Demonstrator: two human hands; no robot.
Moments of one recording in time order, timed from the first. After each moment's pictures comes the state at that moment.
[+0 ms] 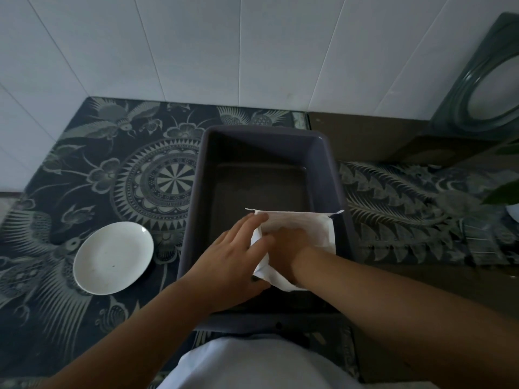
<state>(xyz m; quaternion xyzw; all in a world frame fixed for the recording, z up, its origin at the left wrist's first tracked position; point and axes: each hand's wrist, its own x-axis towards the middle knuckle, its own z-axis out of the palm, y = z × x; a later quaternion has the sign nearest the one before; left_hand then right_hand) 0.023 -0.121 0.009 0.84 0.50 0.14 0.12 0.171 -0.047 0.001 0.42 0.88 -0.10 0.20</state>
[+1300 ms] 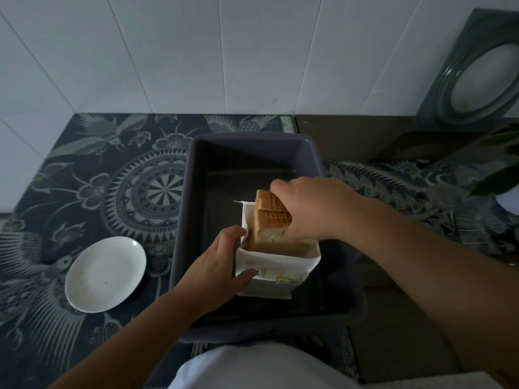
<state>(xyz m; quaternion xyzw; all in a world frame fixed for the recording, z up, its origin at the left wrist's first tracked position) 0.020 -0.114 -0.016 0.71 0.59 0.25 0.30 0.212 -0.014 0.112 0.42 0.90 -0.02 0.10</state>
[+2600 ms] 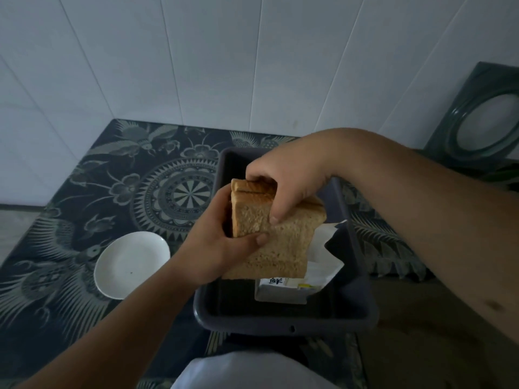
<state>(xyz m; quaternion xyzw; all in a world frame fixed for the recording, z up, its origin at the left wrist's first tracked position) -0.023 -0.137 0.090 0.53 0.43 0.50 0.54 0.112 -0.018 0.219 0.28 0.90 -0.18 0.27</state>
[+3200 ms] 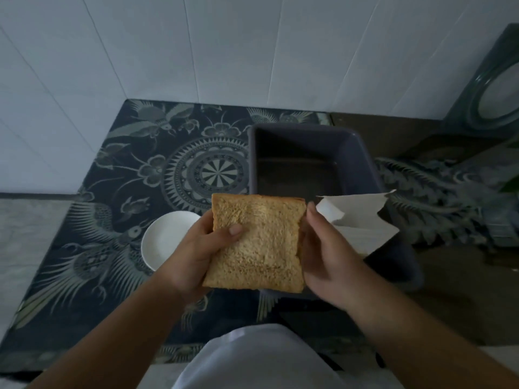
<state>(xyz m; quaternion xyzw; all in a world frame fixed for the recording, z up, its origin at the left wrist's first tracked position) -0.134 -0.201 0.053 0.29 0.39 0.49 0.72 0.074 -0.164 0.059 0.41 0.27 -0.81 -0.33</state>
